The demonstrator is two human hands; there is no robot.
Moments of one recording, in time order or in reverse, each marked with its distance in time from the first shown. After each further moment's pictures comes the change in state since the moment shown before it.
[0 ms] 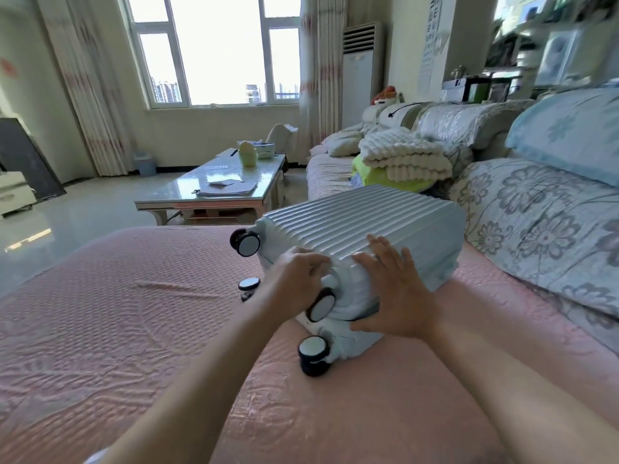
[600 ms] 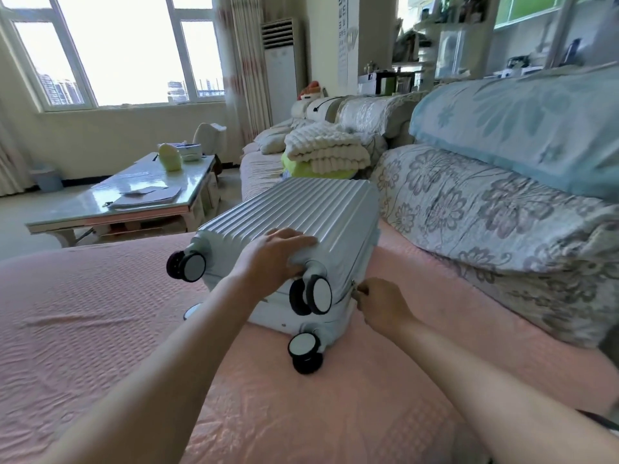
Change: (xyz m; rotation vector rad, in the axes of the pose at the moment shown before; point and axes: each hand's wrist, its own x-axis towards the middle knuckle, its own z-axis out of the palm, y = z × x) left_hand 0.068 0.044 0.073 0.284 -0.110 0.456; right_hand -0.080 0.065 -0.010 0.382 -0.055 0.735
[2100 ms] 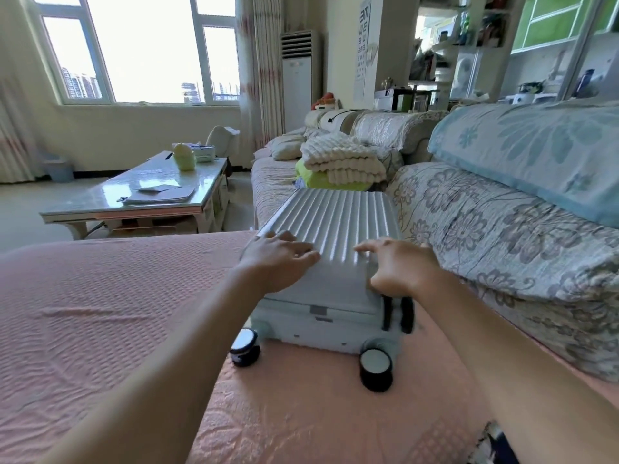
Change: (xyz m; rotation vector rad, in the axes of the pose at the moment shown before) left_hand -0.006 -0.013 -0.045 0.148 -0.287 -0.221; right_hand 0.000 -0.125 -0.078 -0.654 -0.137 -0.046
